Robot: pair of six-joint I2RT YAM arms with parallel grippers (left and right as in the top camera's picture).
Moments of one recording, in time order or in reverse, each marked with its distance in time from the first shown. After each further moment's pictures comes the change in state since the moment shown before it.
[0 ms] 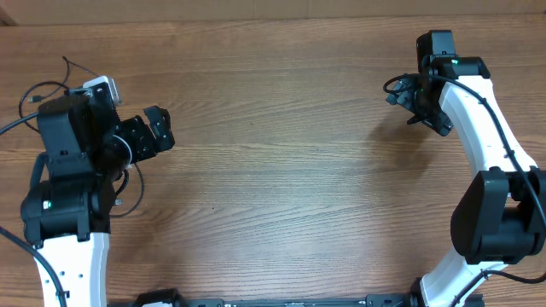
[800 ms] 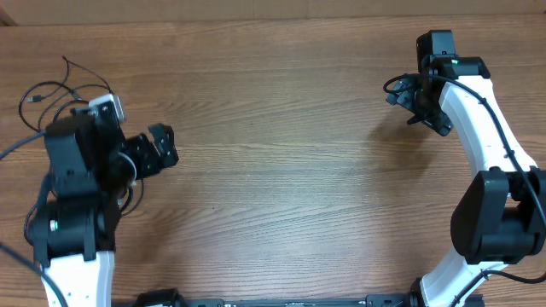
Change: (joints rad) left arm 0.000 -0.093 -0.106 -0.007 0.000 0.000; right arm 0.000 0.000 0.000 0.000 -0.001 0.000
